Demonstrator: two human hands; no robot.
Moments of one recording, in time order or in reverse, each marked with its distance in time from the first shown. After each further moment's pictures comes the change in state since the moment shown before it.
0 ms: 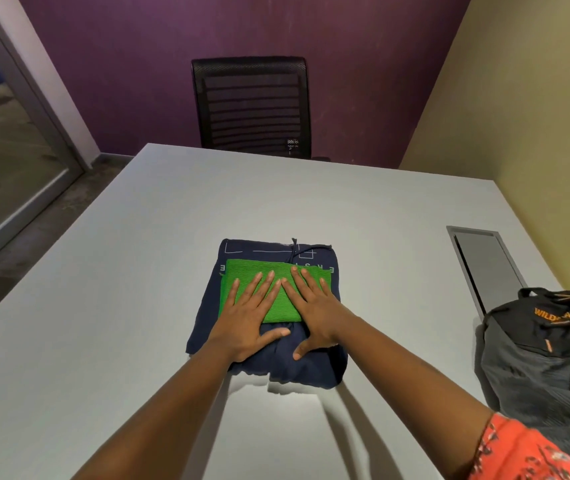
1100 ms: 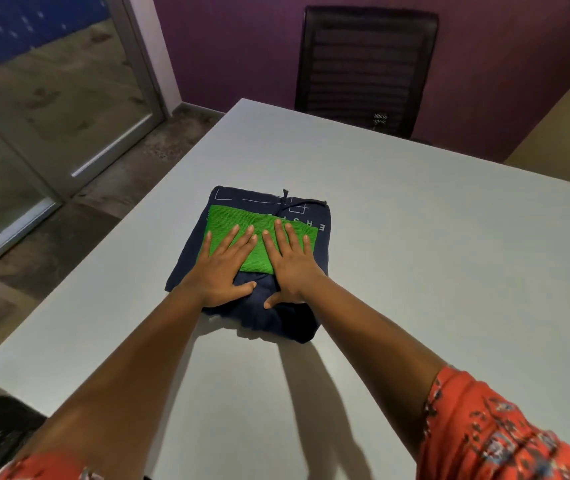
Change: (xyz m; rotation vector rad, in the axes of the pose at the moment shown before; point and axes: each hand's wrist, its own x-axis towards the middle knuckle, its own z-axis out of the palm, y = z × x) left_hand -0.066 -0.180 -0.050 0.032 -0.082 -0.270; right_hand 0.159 -0.149 -0.033 -0.039 0.047 -0.117
